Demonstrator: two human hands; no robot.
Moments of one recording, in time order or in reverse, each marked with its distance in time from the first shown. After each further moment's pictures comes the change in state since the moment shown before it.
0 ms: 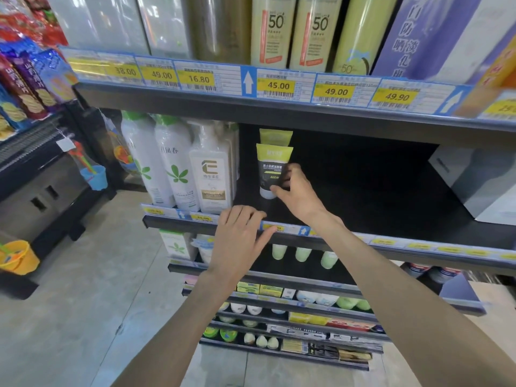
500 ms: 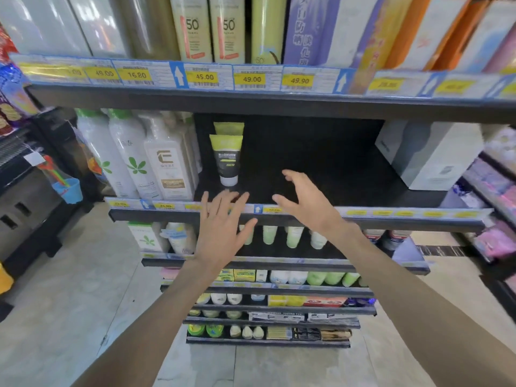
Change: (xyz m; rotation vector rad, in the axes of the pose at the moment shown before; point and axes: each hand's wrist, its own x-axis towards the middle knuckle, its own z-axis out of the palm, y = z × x) left_hand -0.010 0.056 -0.011 -0.016 -0.056 0.064; right_hand -0.109 0.043 -0.098 -0.314 0.019 -0.111
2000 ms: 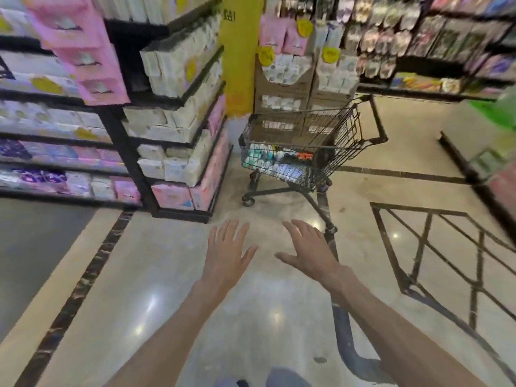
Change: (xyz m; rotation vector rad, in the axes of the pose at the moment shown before) left_hand -0.033 1.041 0.208 -0.706 -0.557 1.266; right_hand -0.707 0.554 -0.398 -0.439 0.351 1.438
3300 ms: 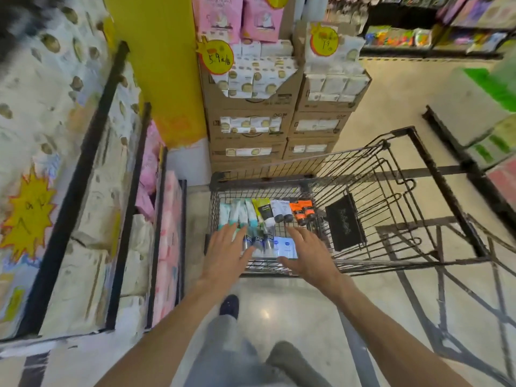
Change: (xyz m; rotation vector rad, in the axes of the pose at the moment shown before) left_hand 0.802 -0.195 0.188 -0.125 -0.403 0.138; right_hand 0.744 0.245 0.003 0.117 -0.098 0.389
